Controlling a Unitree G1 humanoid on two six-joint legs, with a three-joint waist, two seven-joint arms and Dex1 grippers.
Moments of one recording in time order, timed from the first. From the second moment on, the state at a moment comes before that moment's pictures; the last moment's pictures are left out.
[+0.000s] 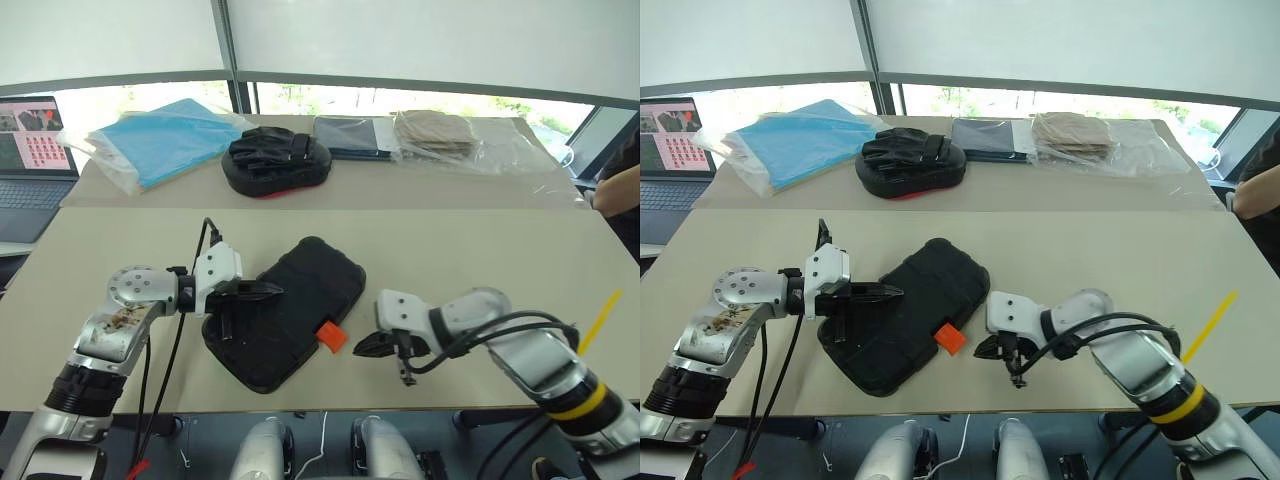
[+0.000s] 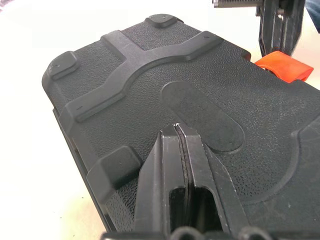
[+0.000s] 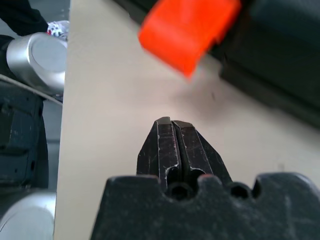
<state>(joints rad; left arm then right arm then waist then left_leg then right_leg) -0.34 0.75 -0.11 -0.07 -0.34 0.23 -1.17 -0.36 -0.81 0.38 -0.43 0.25 0.62 1.12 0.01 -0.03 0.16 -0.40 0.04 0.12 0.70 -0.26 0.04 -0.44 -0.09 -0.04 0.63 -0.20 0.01</state>
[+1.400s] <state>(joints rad) -0.31 0.76 -0.08 -0.09 -0.34 0.27 -1.16 -0.45 -0.52 0.45 -0.18 0.18 0.55 1.09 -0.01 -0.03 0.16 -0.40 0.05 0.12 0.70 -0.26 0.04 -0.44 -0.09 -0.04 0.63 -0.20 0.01</state>
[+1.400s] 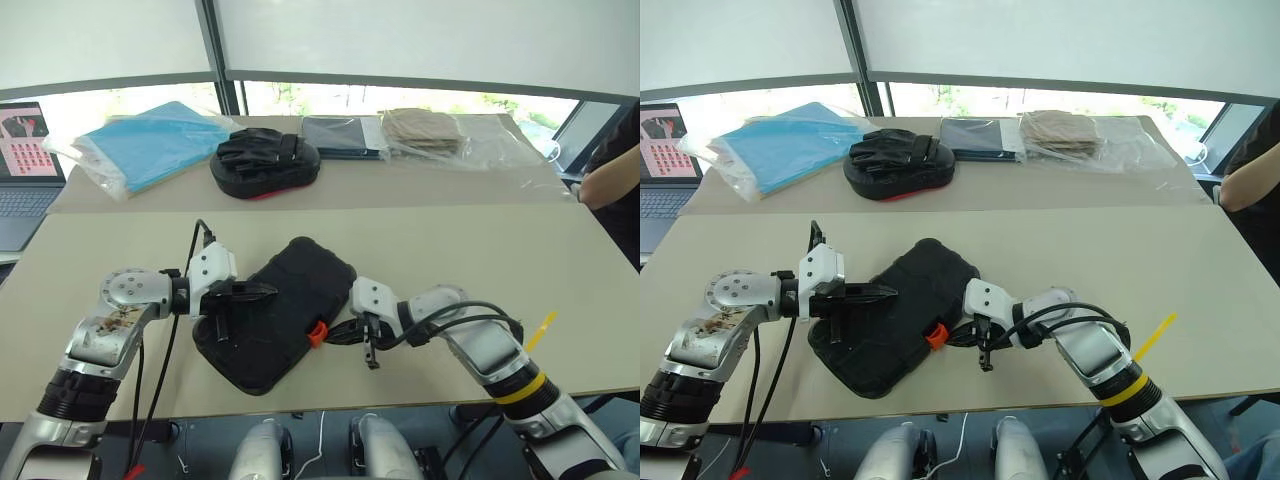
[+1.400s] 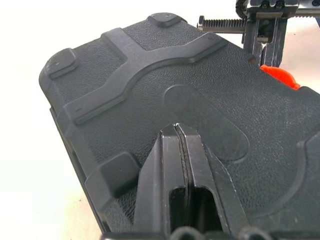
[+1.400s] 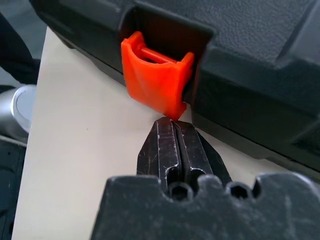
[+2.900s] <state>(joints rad) -0.20 0.75 0.05 -0.13 -0.42 0.32 -1.12 -0.37 -0.50 0.30 -0.30 0.36 0.71 1.04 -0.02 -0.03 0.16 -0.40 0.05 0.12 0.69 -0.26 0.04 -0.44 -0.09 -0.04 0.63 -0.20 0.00</state>
